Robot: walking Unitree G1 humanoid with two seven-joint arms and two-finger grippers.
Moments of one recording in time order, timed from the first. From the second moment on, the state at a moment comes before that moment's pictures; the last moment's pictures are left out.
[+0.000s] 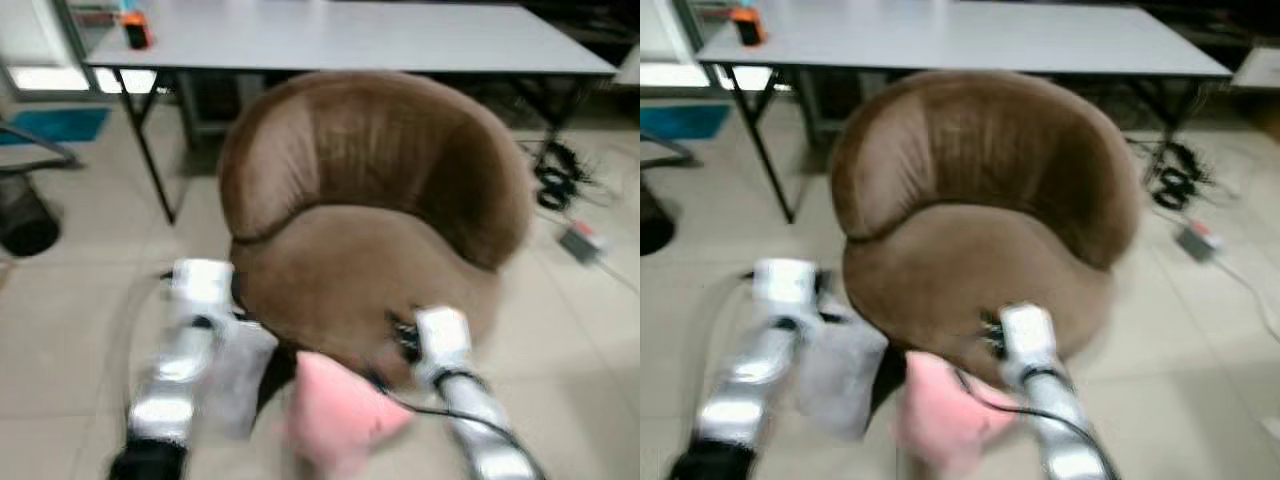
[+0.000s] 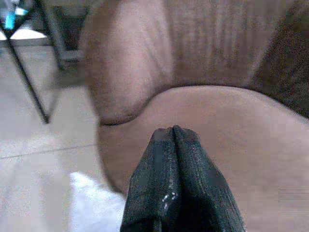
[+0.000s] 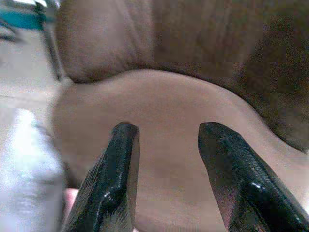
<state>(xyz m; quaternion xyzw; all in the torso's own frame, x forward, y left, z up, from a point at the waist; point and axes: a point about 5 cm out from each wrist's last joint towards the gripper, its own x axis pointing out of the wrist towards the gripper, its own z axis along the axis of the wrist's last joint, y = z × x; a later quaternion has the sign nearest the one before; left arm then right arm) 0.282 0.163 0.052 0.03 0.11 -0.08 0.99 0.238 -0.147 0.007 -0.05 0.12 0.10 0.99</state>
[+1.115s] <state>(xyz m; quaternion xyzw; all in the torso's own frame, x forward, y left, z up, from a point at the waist) 0.280 0.168 0.052 0.09 0.09 -0.09 0.99 0.243 -0.119 0.007 -0.04 0.12 0.14 0.98</state>
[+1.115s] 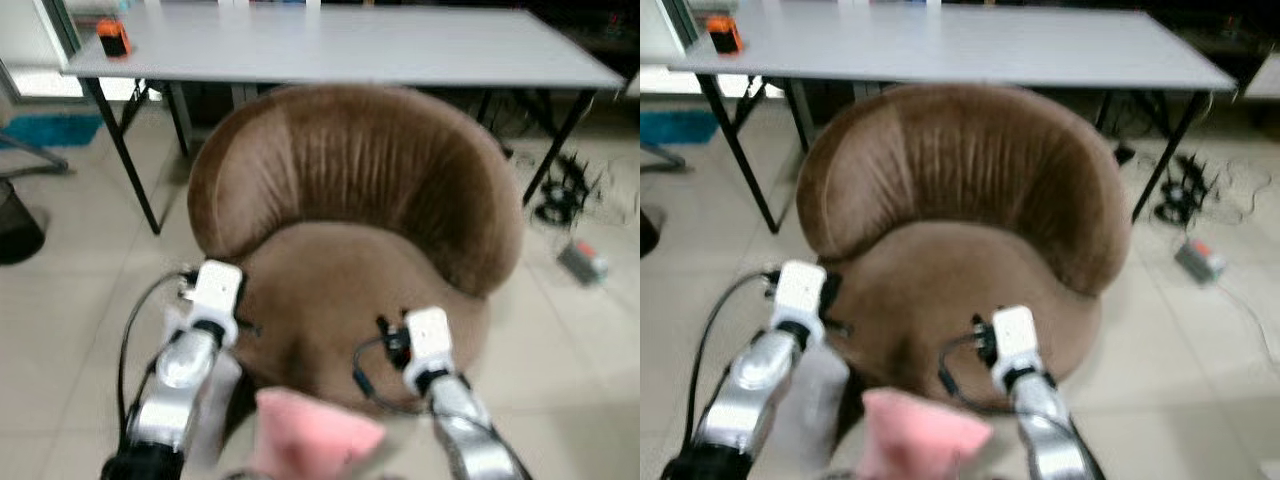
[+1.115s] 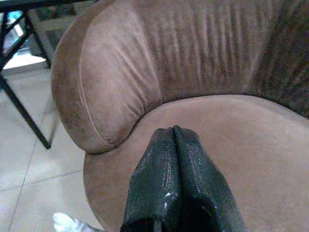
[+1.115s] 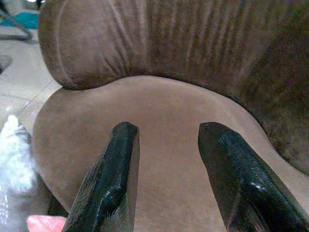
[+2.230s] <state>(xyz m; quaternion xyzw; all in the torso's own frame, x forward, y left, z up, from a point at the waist) 0.277 0.161 0.060 0.04 0.08 -0.08 0.99 0.288 -0.137 0.023 -0.08 0.11 0.14 0.98</state>
